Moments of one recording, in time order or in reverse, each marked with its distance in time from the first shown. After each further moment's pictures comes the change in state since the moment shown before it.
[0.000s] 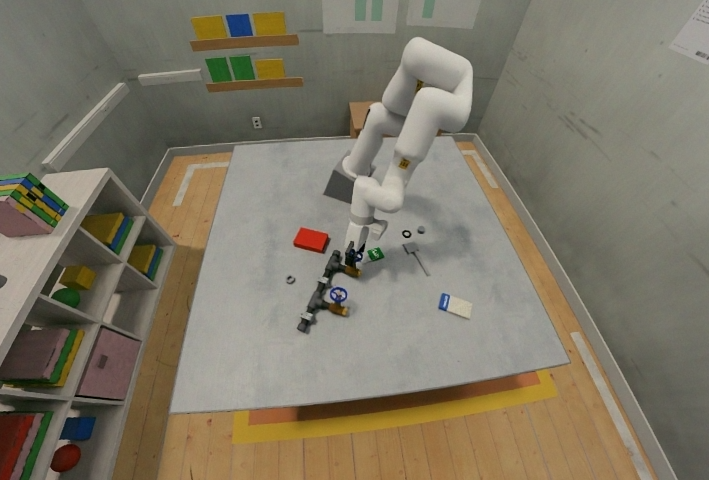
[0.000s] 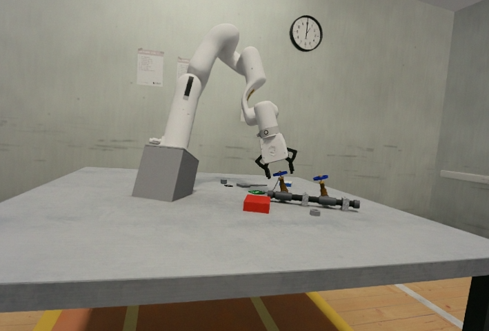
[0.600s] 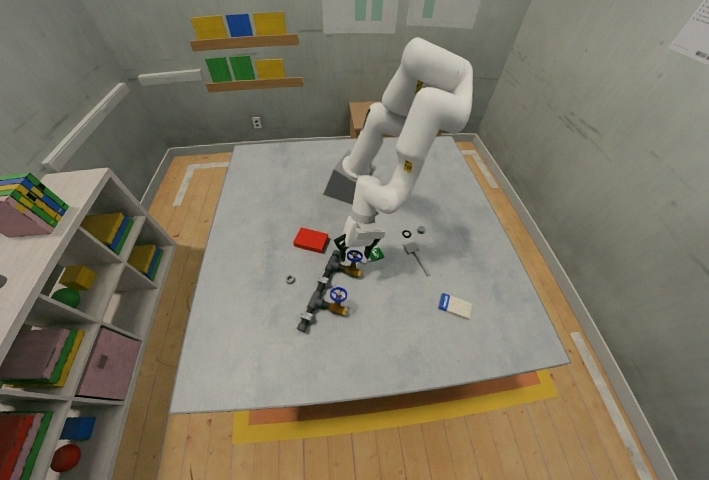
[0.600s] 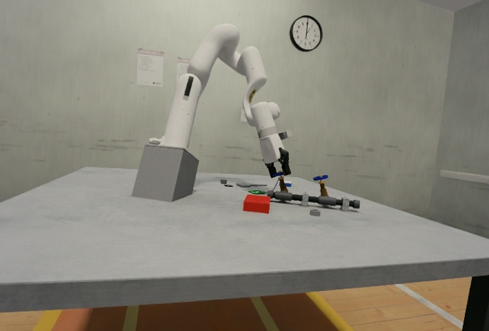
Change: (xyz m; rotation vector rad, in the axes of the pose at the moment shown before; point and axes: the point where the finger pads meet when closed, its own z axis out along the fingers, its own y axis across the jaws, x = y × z) arm 0.000 0.000 0.000 -0.053 0.016 0.789
